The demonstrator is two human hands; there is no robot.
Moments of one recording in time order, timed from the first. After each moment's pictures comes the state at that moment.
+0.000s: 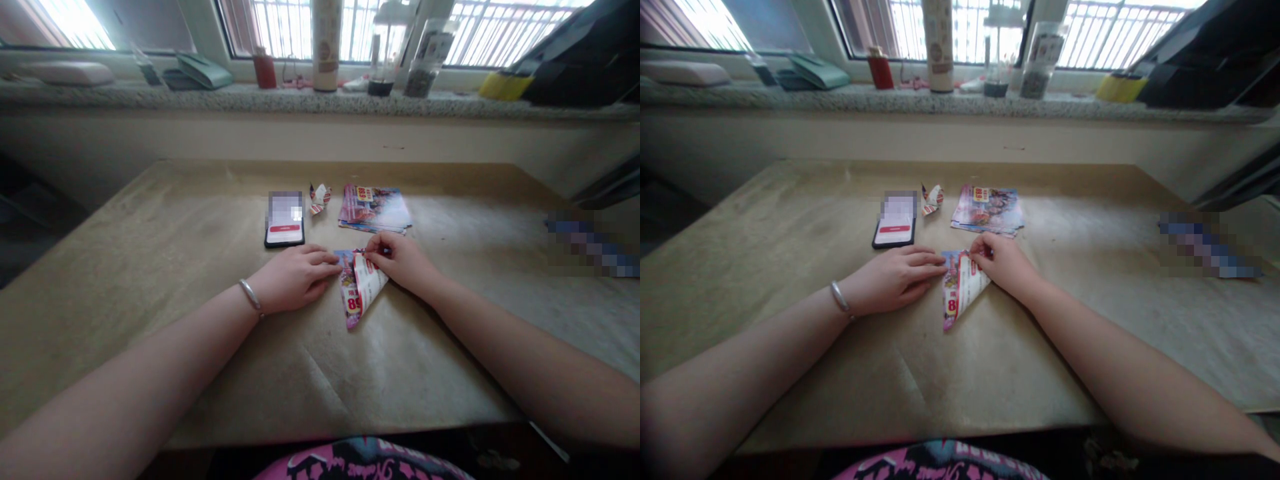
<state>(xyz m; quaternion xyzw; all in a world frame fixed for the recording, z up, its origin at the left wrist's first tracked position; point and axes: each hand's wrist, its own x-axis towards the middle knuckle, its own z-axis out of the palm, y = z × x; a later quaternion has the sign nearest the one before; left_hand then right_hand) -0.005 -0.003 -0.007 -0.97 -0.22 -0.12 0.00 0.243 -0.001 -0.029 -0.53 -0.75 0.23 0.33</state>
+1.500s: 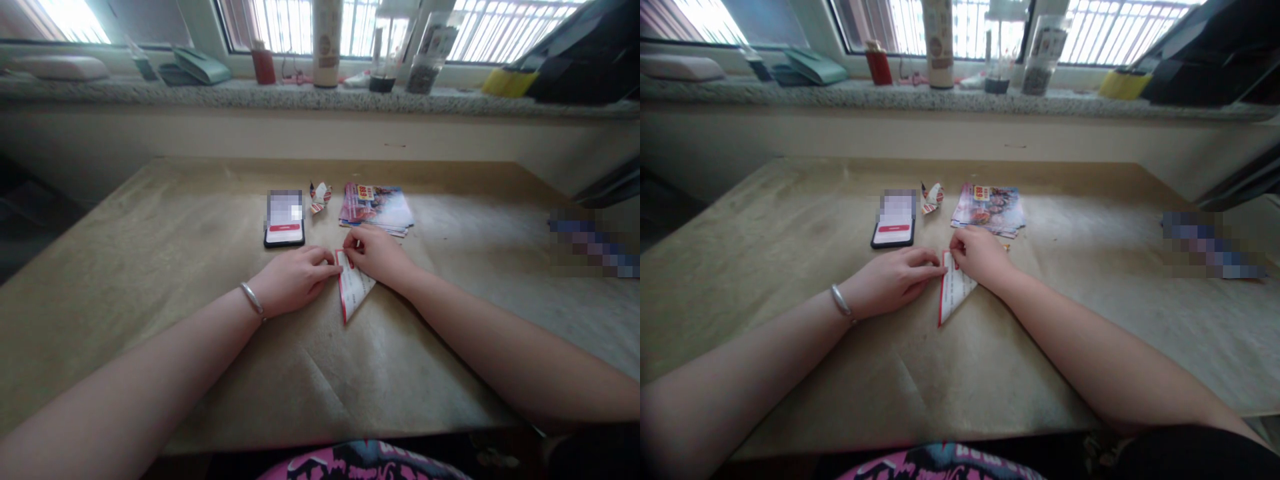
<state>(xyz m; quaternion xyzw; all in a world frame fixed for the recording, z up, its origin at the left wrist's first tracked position) -0.006 -0.003 -0.015 -0.96 -0.25 -0.14 0.01 0.206 0.017 -0.025 -0.51 -0.81 0.10 0.27</state>
